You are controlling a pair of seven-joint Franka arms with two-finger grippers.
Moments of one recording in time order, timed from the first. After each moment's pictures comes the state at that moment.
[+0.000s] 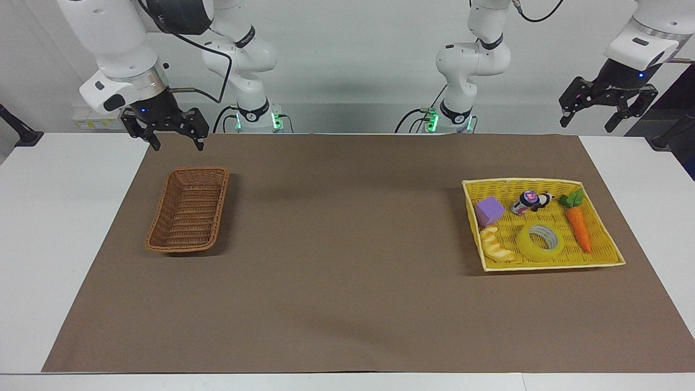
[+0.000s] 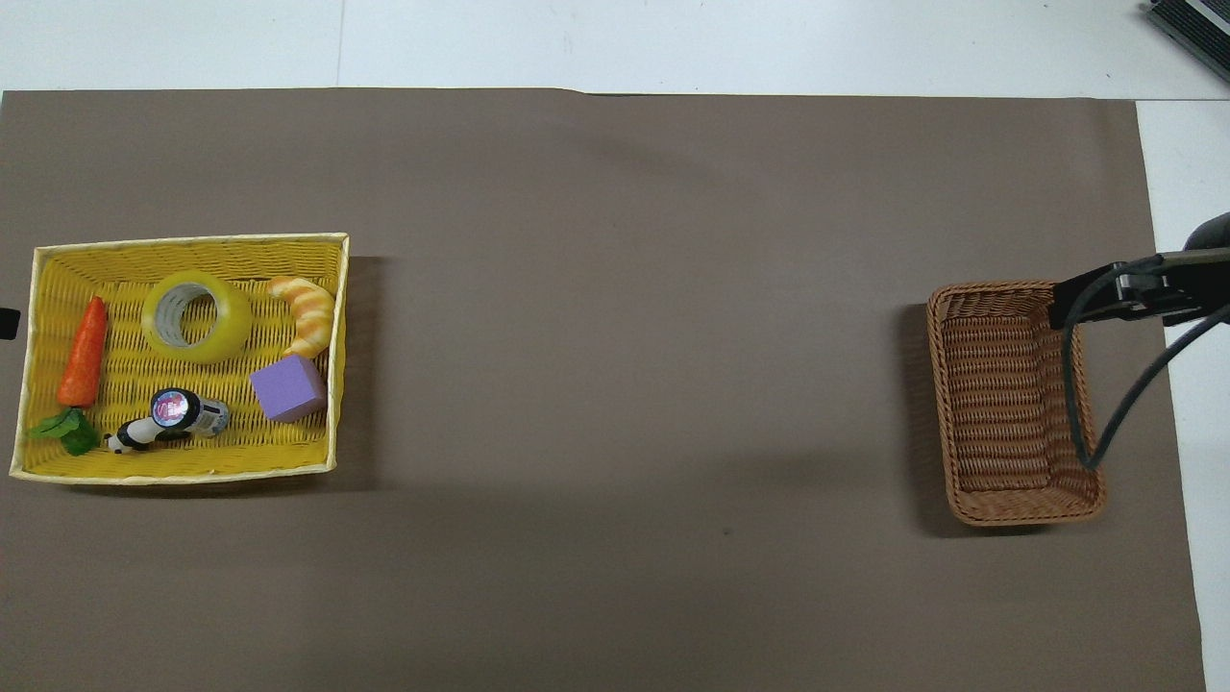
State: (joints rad) left arm -0.06 -0.04 0.10 -1.46 -0.03 1.49 0.25; right arm 0.02 0.05 -0.03 -1.49 -0.02 1.50 -0.01
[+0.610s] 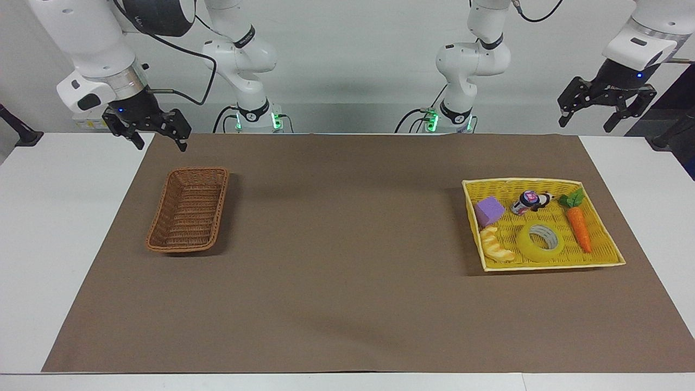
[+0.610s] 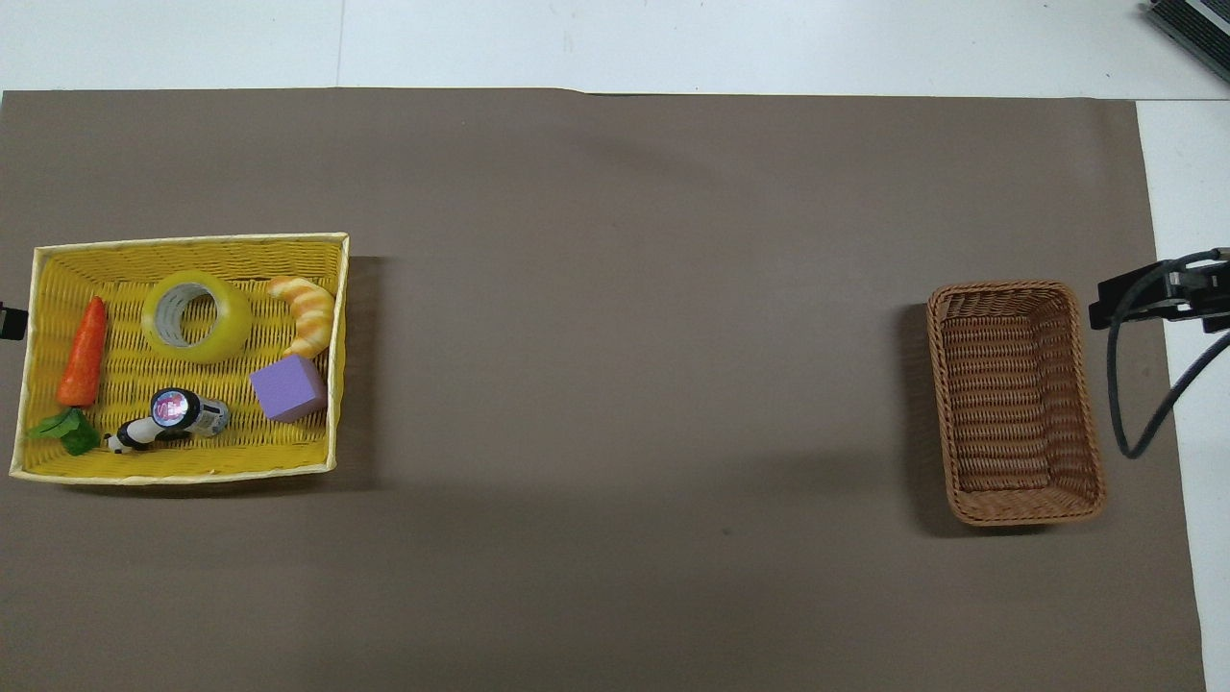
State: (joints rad) left arm -0.06 -0.05 0.09 -1.46 -0.03 1.49 0.25; right arm -0.03 0.04 -0.03 -1.51 -0.02 1.50 -0.01
